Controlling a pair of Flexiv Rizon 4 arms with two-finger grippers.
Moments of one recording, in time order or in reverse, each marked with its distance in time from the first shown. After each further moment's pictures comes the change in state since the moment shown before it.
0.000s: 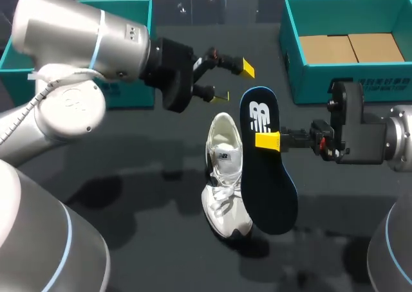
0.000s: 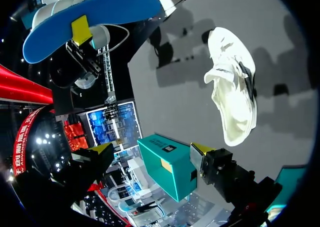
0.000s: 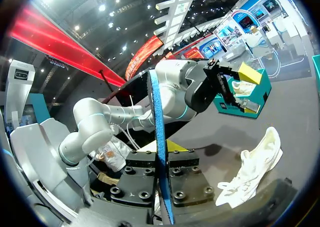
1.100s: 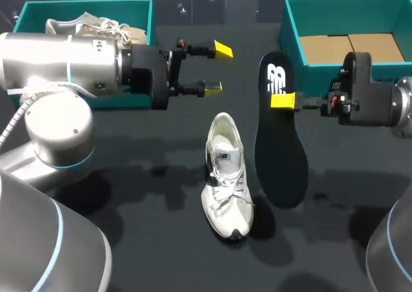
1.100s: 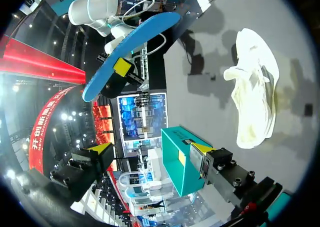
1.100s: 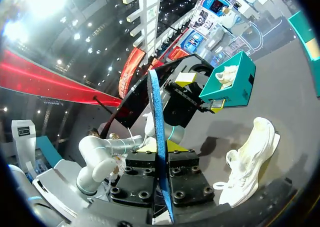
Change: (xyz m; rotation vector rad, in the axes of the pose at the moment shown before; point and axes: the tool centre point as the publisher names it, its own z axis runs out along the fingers) left arm -0.001 0.022 -0.034 -0.065 -0.295 -0.166; right arm -0.065 0.049 -0.025 -0.055 -0.003 0.311
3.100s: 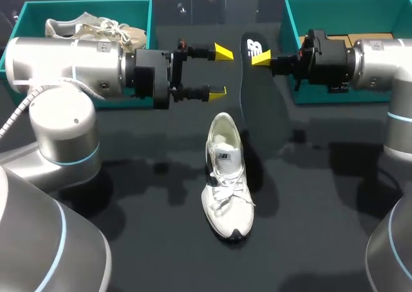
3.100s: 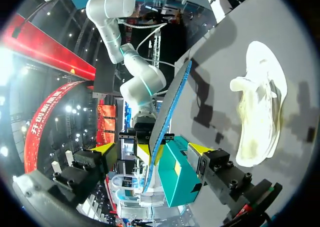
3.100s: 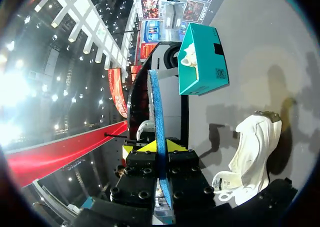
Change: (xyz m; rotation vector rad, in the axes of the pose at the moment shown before) left arm 0.012 0.001 0.013 0.061 -0.058 -0.153; right arm -0.133 0.096 0.032 0.038 0.014 0.634
